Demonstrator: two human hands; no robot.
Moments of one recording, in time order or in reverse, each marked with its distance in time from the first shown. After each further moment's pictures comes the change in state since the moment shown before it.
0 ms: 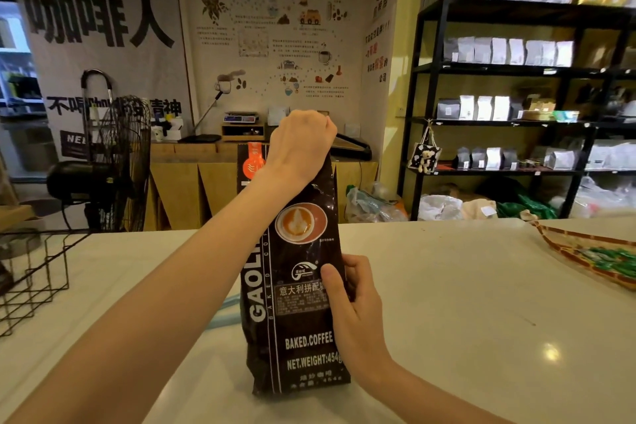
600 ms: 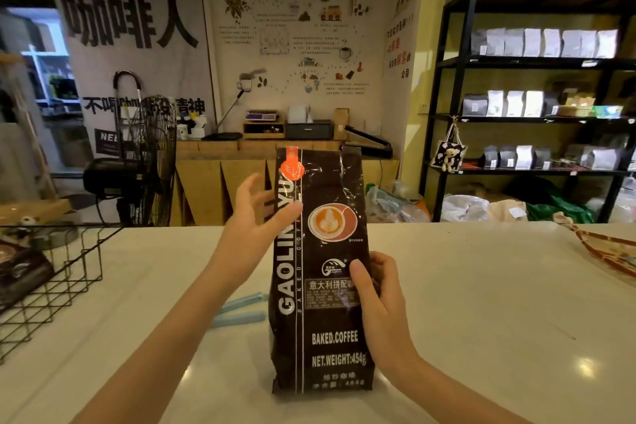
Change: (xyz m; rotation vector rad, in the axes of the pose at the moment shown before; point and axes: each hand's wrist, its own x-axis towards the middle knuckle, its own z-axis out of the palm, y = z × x) left_hand -0.115 -0.035 -0.048 -0.619 -0.191 -0.589; right_hand 0.014 0.014 -0.006 0.074 -0.002 0.092
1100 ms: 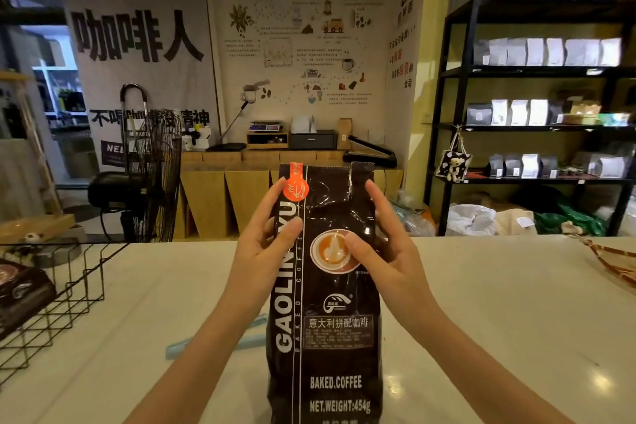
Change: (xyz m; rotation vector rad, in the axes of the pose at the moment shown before) left_hand 0.002 -0.006 0.007 -0.414 -0.063 0.120; right_hand 0.045 -0.059 0.004 -0.003 -0.275 -0.253
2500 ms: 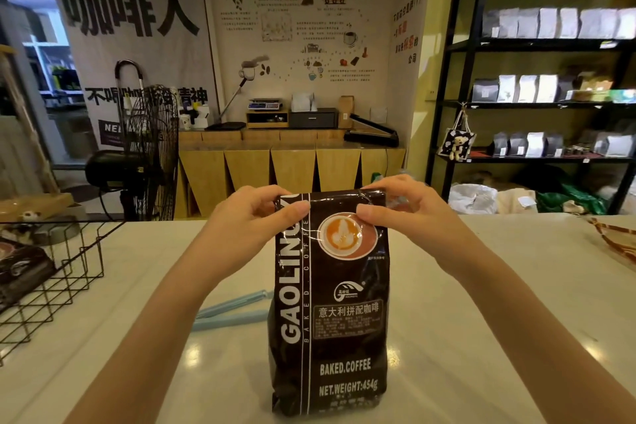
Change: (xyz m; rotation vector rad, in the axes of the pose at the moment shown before) left_hand 0.003 0.032 -0.016 0.641 -0.171 -0.118; right_hand 0.024 -0.023 -0.037 -0.335 -0.147 0.196
